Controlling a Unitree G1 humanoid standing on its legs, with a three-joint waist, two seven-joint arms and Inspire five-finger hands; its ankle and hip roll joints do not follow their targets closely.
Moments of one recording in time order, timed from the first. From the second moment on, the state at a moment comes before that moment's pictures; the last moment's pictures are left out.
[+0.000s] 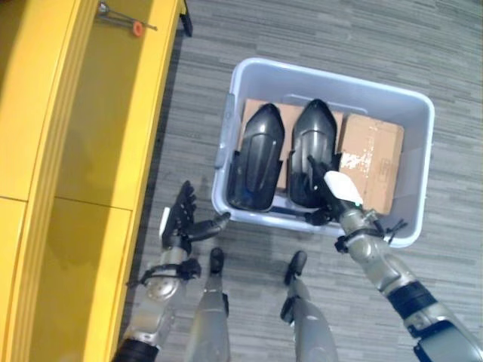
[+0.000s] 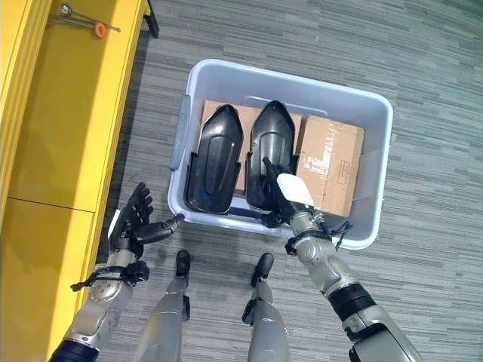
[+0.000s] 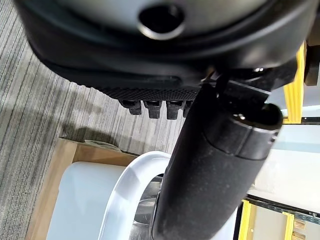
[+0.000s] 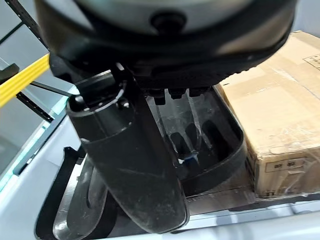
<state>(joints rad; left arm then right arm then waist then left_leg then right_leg) -0.05 0.39 -0.18 0.11 -0.46 -0.14 0.24 -0.45 -0.52 0.40 0.37 -0.47 -0.01 -0.22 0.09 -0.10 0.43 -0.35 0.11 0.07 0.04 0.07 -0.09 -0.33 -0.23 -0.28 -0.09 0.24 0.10</state>
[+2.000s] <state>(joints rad) -0.11 0.38 -0.31 0.16 -0.47 -0.16 0.25 -0.65 -0.41 0.54 0.90 -0.51 0.01 -0.43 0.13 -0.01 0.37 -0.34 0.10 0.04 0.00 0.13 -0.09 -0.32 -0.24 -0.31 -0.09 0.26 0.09</state>
